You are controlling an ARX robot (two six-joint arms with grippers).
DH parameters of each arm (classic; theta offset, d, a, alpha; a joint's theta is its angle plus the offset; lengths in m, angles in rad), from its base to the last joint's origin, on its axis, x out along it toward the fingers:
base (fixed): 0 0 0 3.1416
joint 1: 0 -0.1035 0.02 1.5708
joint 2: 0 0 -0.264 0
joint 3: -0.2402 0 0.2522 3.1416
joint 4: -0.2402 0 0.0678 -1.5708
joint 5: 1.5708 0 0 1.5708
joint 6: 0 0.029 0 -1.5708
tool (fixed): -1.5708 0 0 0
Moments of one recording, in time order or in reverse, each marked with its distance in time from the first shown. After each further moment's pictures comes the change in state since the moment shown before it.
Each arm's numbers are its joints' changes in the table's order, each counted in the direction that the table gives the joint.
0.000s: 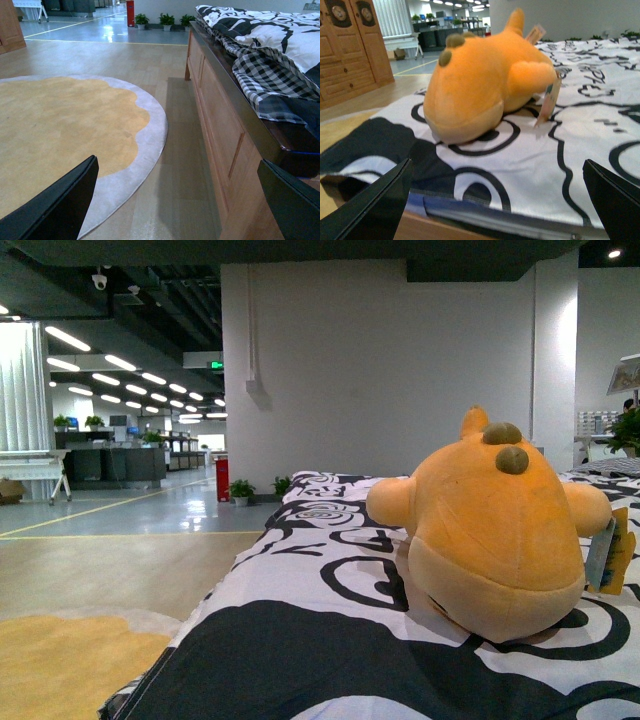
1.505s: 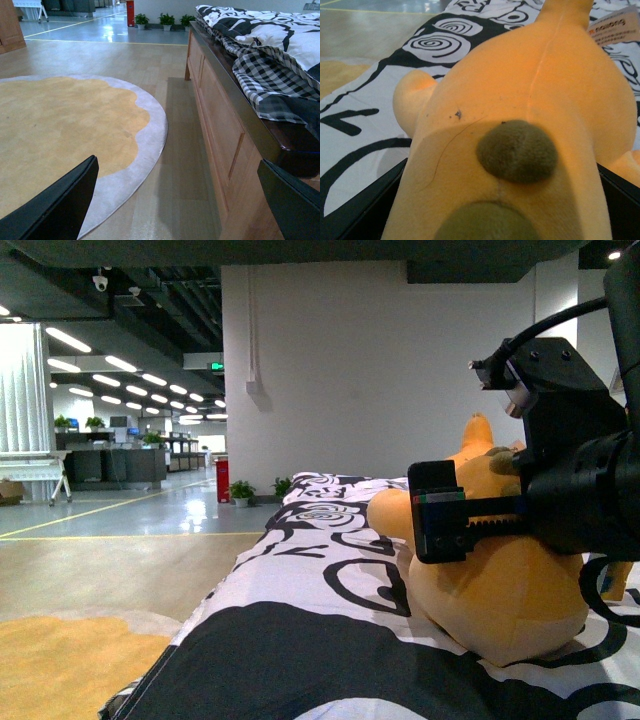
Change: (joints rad) left arm 0.000 0.000 0.000 0.000 0.000 0.000; right arm -0.397 1.097 -0.721 0.078 -0.587 -0.103
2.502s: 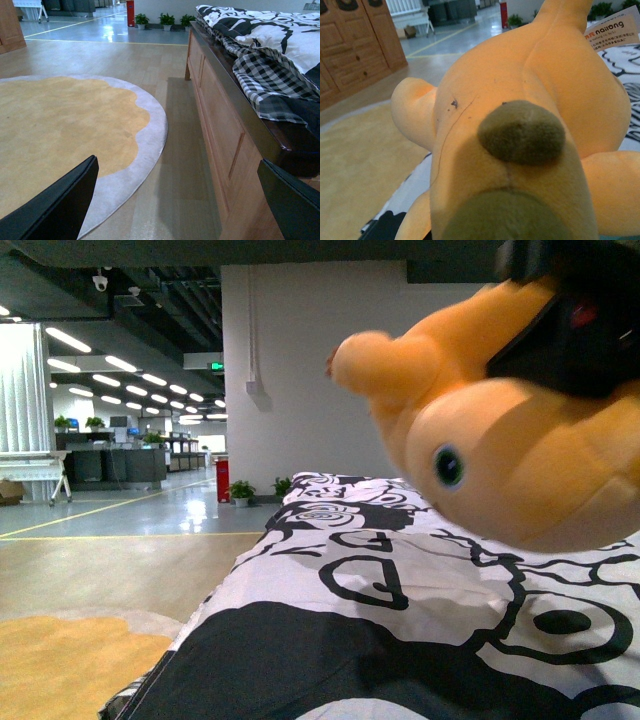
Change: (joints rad) left arm 0.000 0.000 0.000 0.000 0.000 0.000; right arm 0.008 -0.359 0.064 -0.078 0.260 0.151
